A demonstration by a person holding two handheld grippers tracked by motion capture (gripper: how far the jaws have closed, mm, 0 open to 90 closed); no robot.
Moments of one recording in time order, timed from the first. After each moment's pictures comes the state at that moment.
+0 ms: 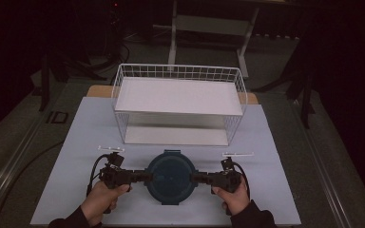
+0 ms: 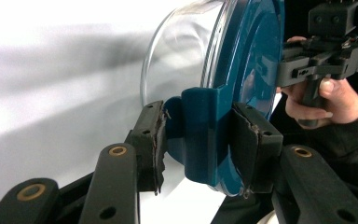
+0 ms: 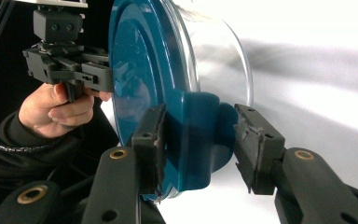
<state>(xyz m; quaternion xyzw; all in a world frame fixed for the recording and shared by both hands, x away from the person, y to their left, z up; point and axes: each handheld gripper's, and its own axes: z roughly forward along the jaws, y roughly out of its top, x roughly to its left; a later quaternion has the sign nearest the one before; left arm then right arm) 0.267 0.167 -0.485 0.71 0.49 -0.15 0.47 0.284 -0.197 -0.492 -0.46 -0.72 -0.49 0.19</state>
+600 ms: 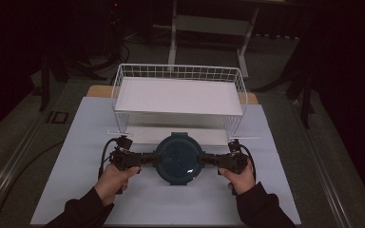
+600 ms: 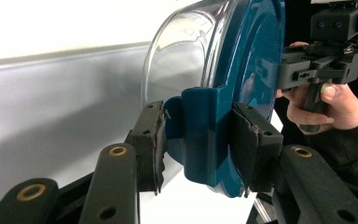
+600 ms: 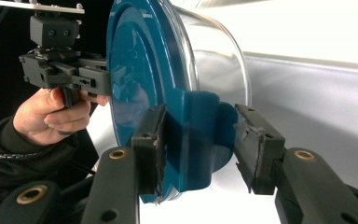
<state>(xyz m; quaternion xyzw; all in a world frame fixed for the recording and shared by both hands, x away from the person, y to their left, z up) 0.312 0.149 -0.472 0.71 0.48 -0.12 0.50 0.329 -0.214 -0.467 -0.45 -0.73 -0.50 0.15</state>
